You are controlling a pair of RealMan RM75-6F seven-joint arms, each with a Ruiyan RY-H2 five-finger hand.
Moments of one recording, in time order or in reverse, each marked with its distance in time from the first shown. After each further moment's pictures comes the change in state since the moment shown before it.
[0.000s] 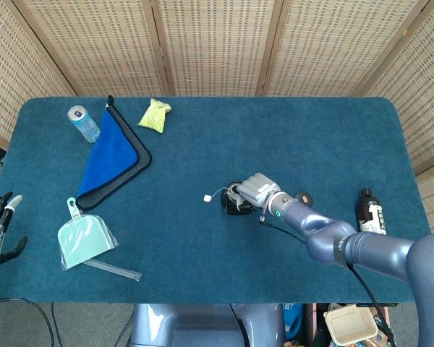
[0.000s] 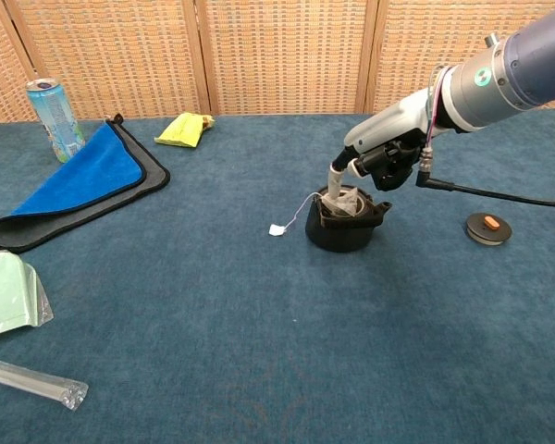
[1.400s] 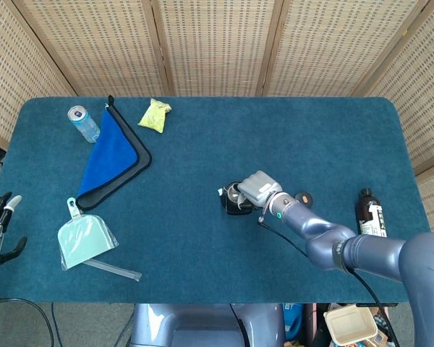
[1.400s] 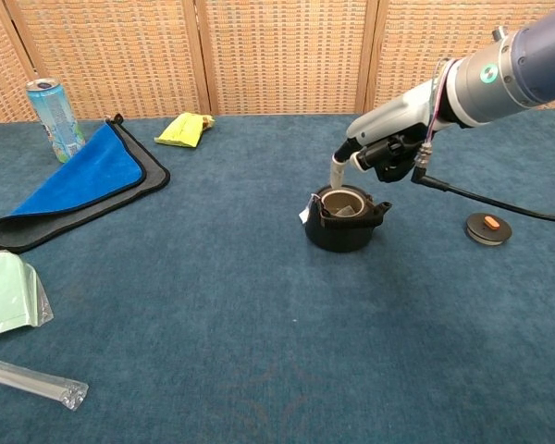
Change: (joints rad) left arm 0.002 0.000 0.001 0.002 0.004 0.008 -0.005; right arm 0.044 0.019 -0.083 -0.072 0.046 0.143 -0.025
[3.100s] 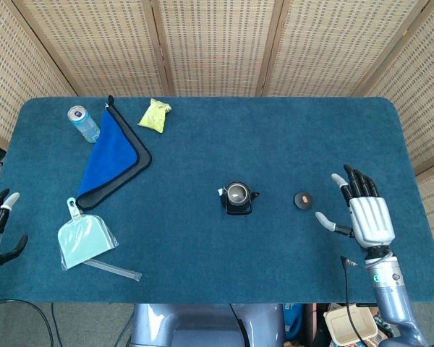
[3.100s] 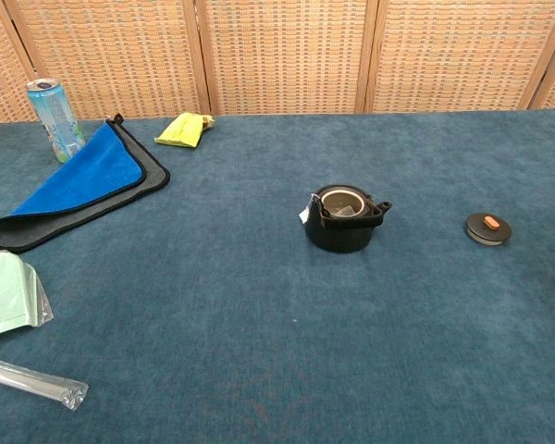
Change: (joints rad) left arm 0.025 0.023 -0.010 -0.088 0.034 0.086 0.021; right arm -0.906 0.047 0.111 -0.231 -0.462 1.016 -0.013
